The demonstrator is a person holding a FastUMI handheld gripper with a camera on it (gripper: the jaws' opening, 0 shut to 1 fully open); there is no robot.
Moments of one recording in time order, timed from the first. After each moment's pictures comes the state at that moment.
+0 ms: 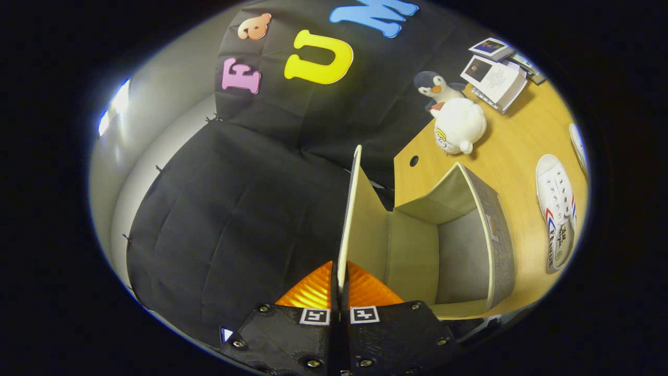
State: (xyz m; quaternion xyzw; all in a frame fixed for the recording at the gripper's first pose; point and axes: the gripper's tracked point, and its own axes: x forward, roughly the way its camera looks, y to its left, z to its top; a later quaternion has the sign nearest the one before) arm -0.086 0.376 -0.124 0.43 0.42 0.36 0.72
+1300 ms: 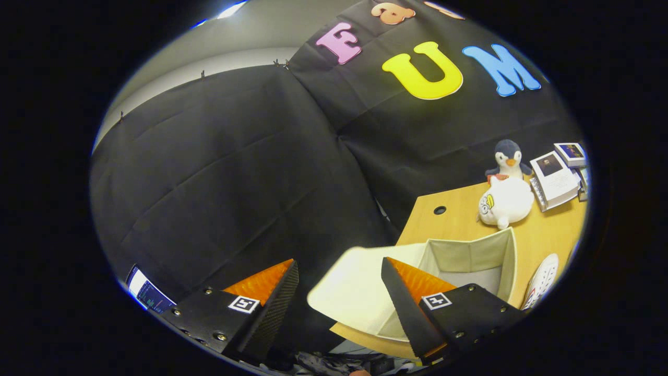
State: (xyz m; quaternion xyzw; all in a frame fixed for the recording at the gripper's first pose) arm -0.083 0.462 -0.106 0.21 0.29 0.41 0.84
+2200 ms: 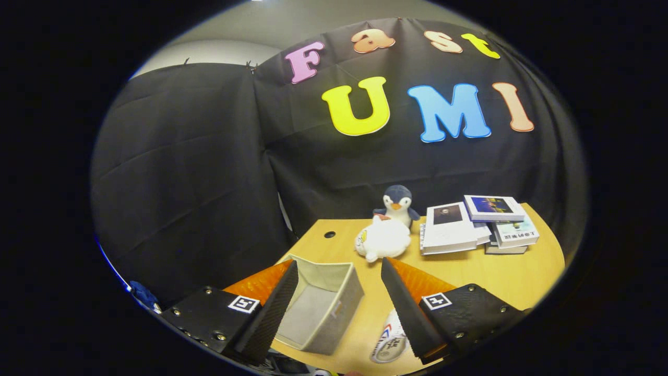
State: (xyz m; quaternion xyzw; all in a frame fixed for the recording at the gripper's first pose) arm -0.009 0.240 -0.149 0.07 0.27 0.25 0.93
